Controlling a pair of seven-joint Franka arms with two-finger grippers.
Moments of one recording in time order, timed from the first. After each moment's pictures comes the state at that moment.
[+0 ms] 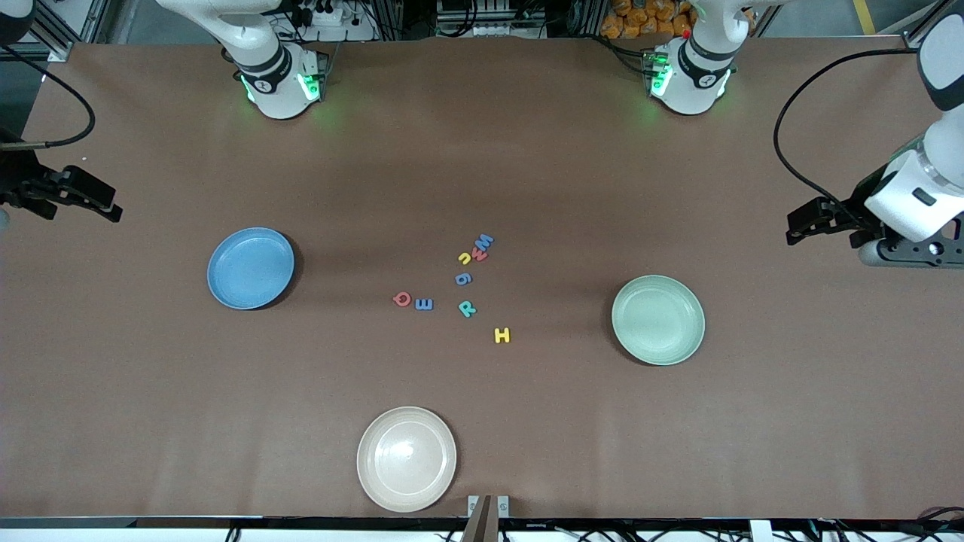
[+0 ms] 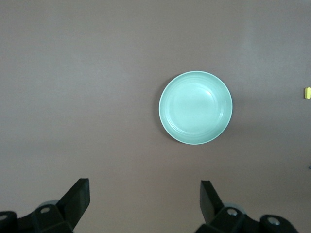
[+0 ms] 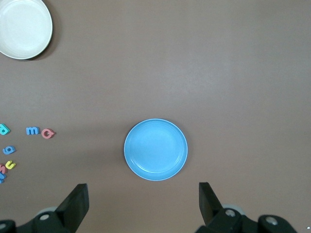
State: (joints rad) left arm 0.04 0.08 -0.12 -1.64 -0.02 1.73 -0.02; right arm 0.00 0.01 -0.03 -1.58 0.01 1.61 0.04
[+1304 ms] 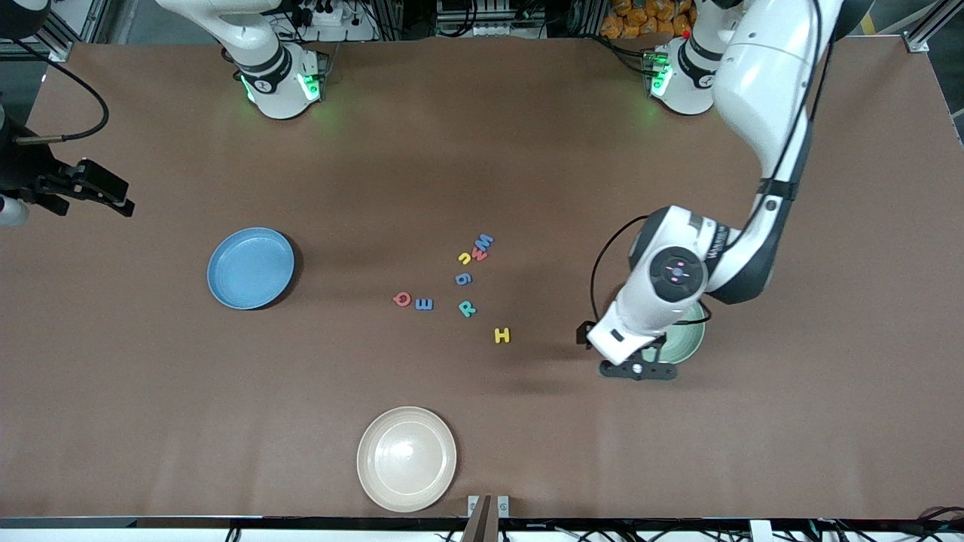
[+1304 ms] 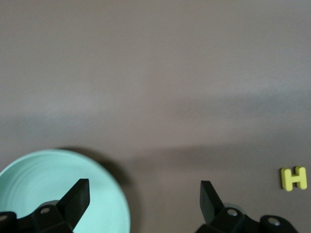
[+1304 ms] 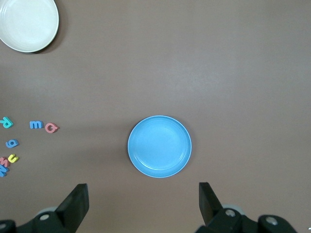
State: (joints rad) left arm -0.33 0.72 -0.14 -1.41 0.18 2.25 -0.42; right arm 0.01 -0.02 -0.02 -1.60 0.01 1.62 0.04
